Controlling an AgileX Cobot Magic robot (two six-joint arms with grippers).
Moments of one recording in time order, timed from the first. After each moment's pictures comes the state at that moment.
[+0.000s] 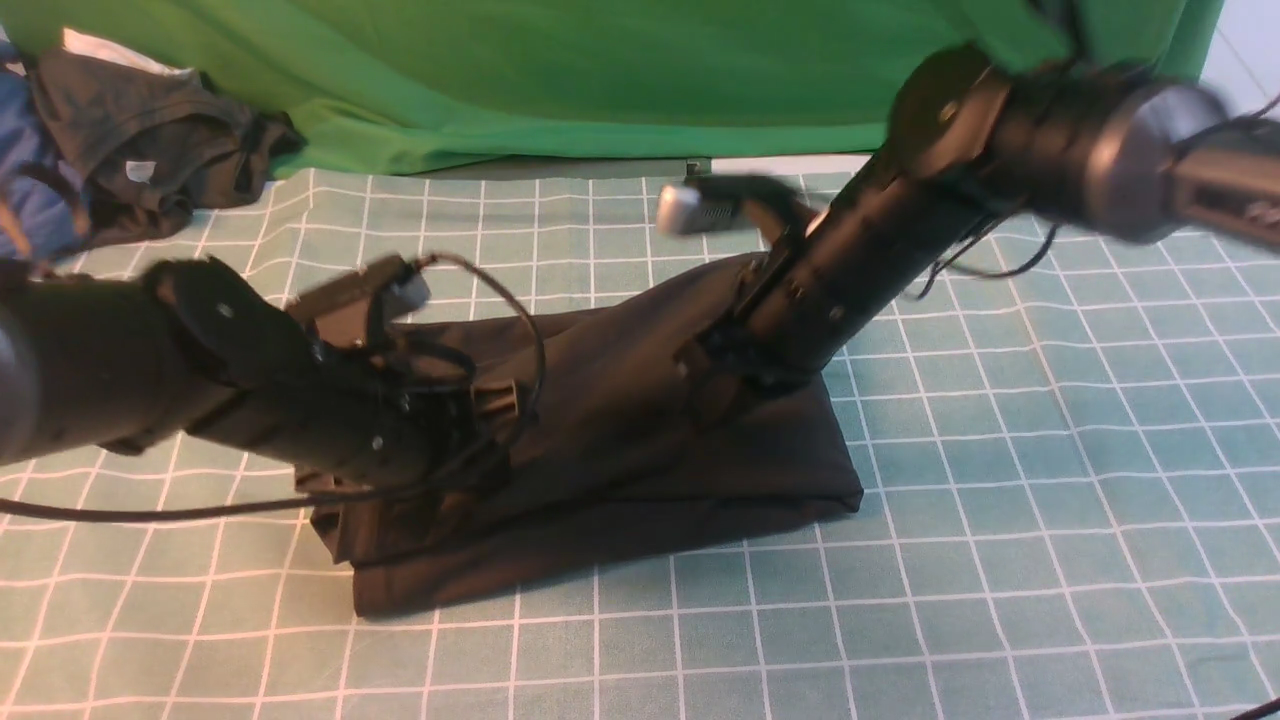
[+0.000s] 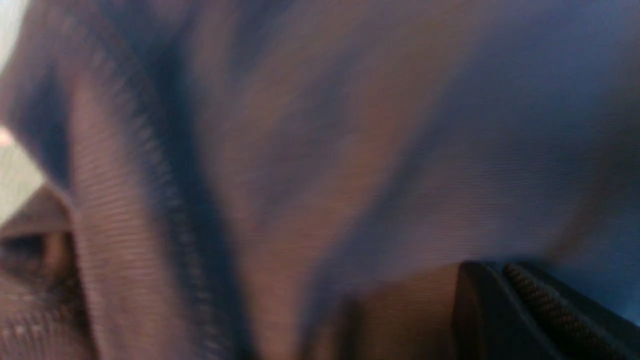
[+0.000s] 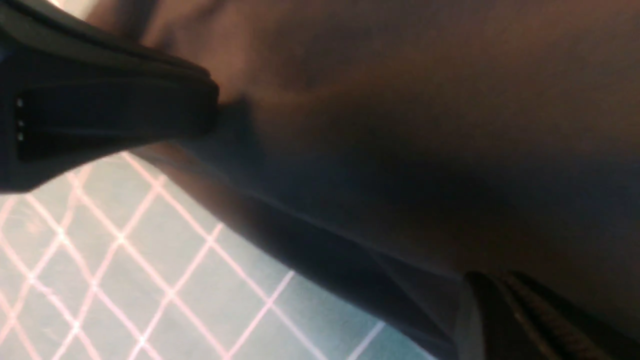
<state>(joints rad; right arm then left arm) 0.50 2.09 -1.58 0.67 0.97 -0.47 -0.21 1.67 -0.84 -0.73 0.44 0.23</state>
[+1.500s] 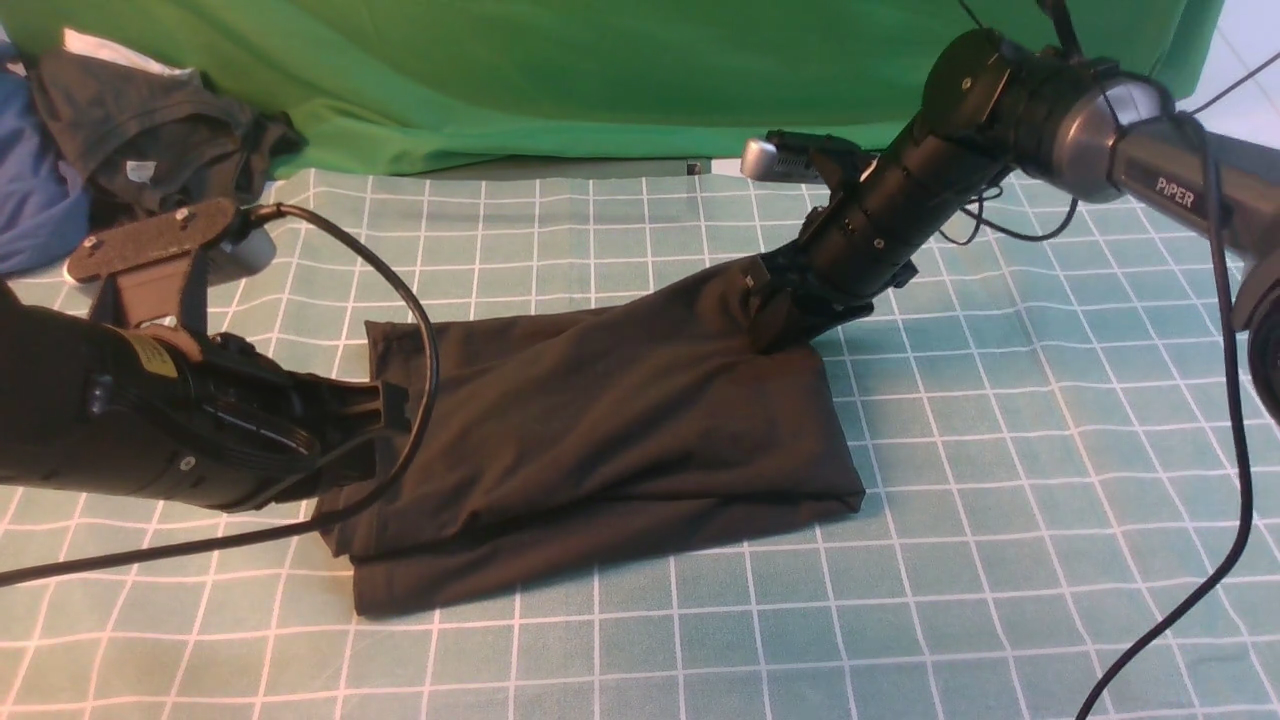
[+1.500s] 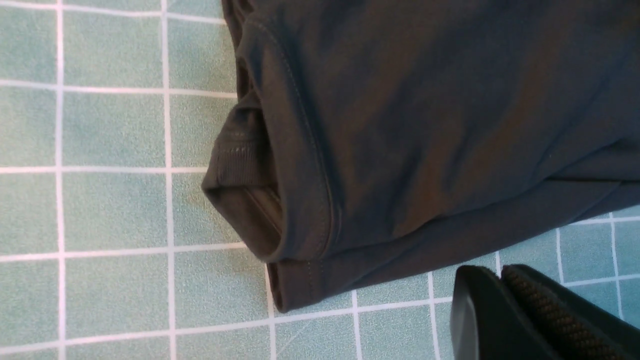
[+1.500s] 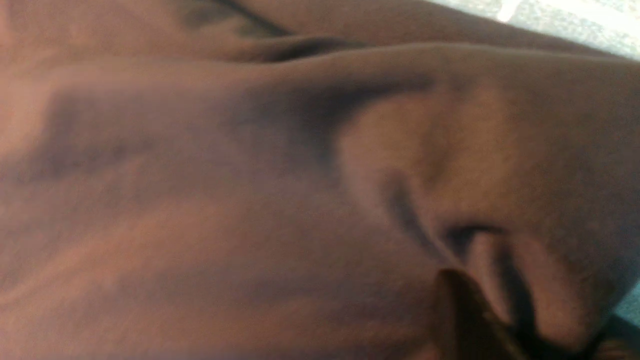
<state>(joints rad) 0.31 2.37 -2.01 0.59 1.10 -0.40 -0.22 1.19 -0.79 -0.23 0.67 -0.18</state>
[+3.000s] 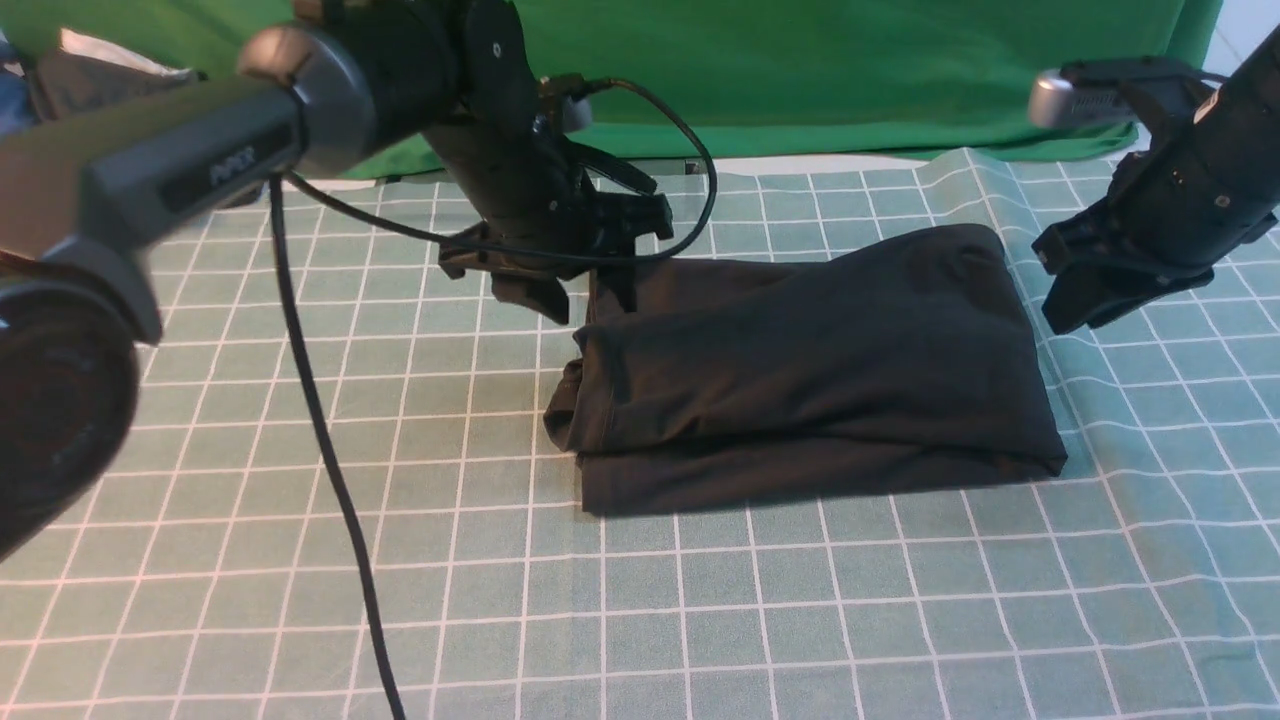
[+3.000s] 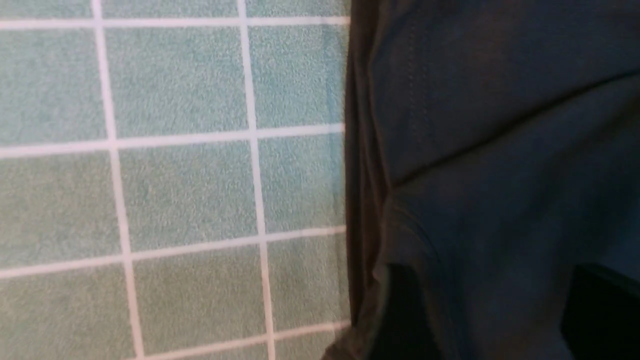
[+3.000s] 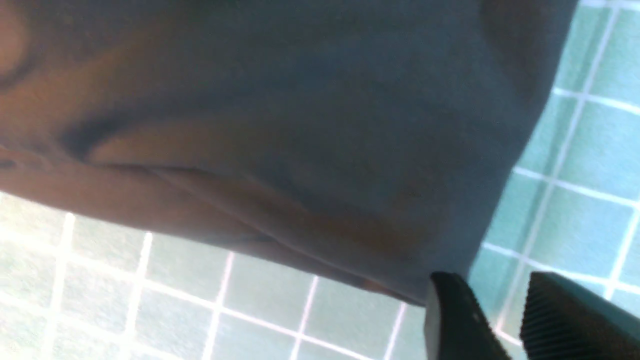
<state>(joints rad) 0.11 1.83 -1.48 0.31 1.07 -0.33 -0.33 2.14 -1.79 -0.20 0.96 -0.28</state>
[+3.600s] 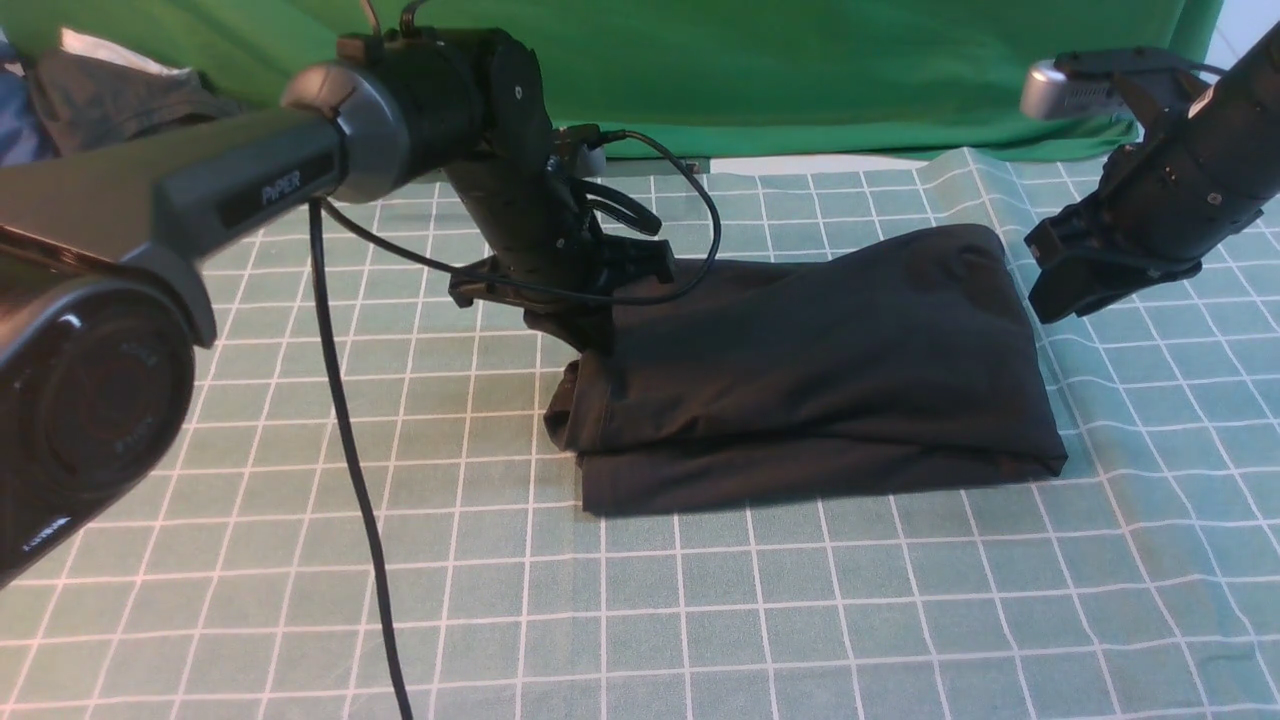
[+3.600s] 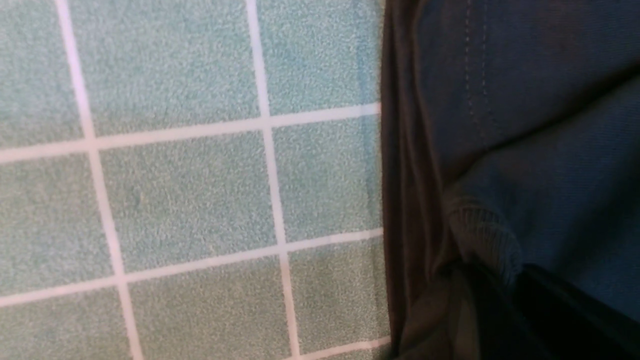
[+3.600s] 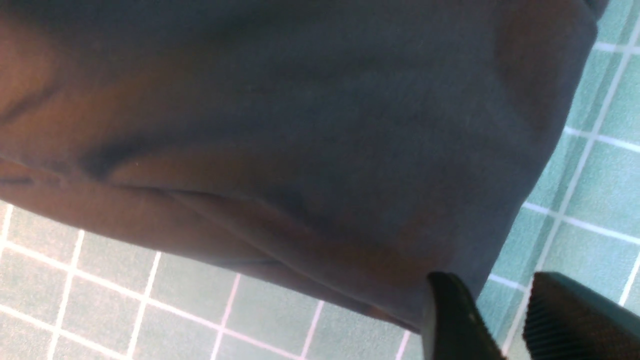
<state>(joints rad) 0.11 1.83 -1.48 0.33 1.03 -0.37 -0.33 2.19 -1.79 -0.21 0.98 -0.20</state>
